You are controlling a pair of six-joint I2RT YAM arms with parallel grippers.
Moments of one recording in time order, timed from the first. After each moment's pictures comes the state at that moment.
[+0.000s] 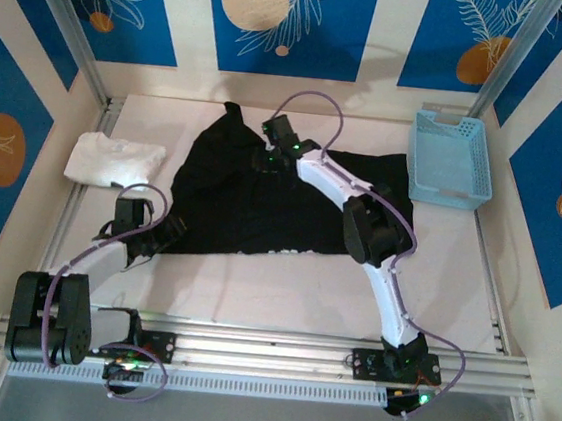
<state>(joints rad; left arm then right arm) 0.05 1.21 0.40 -0.13 0.29 -0.65 0.59 2.34 1.99 -0.54 0.00 0.40</state>
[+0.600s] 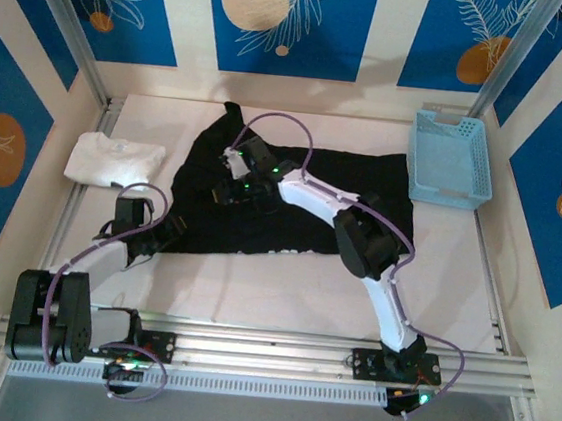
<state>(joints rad) 0.05 1.22 0.40 -0.11 0.29 -0.65 0.77 2.27 1.84 -0.41 -0.41 0.30</state>
